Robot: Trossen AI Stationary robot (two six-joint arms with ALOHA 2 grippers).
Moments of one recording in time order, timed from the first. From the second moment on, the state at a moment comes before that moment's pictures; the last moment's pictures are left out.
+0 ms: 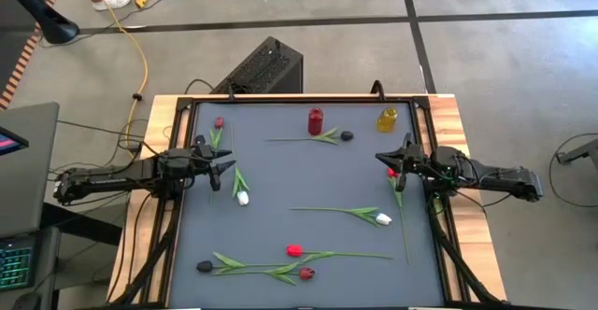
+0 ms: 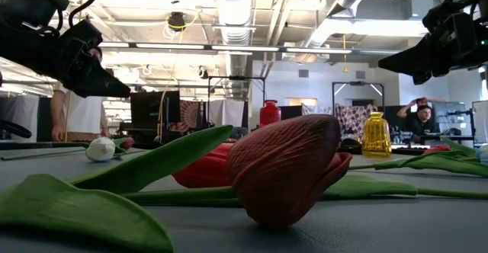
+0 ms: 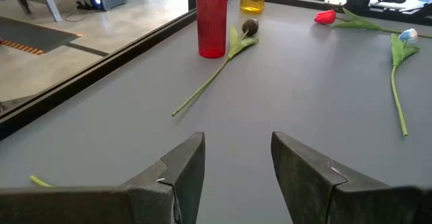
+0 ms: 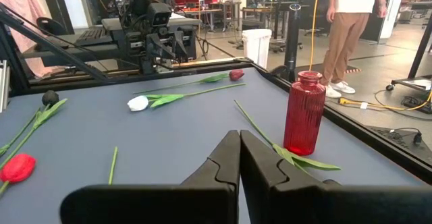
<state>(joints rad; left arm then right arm) 0.17 0.22 0.08 -0.20 -0.27 -0.13 -0.11 0.00 0.06 -0.13 0.18 0.05</state>
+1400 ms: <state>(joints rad) 0.16 0.28 0.08 0.24 -0.19 -0.38 -0.11 0.10 0.17 -0.08 0.17 0.18</state>
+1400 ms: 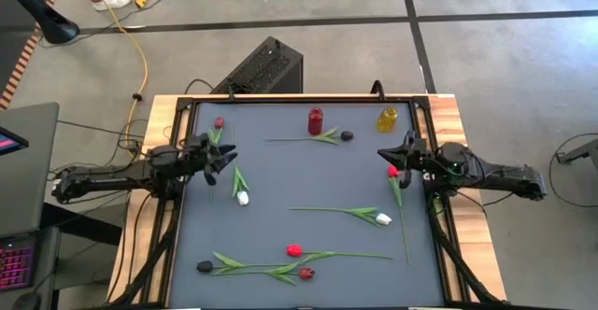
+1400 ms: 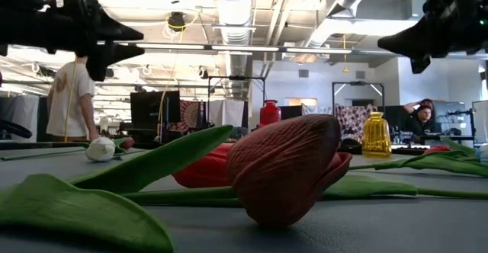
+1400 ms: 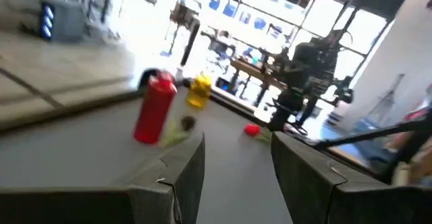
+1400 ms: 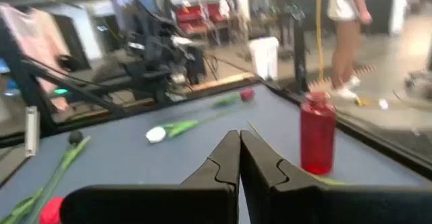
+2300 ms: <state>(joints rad) 0.16 0.72 0.35 0.30 -0.14 0.00 0.05 1.04 0.89 -1.15 0.04 1.12</state>
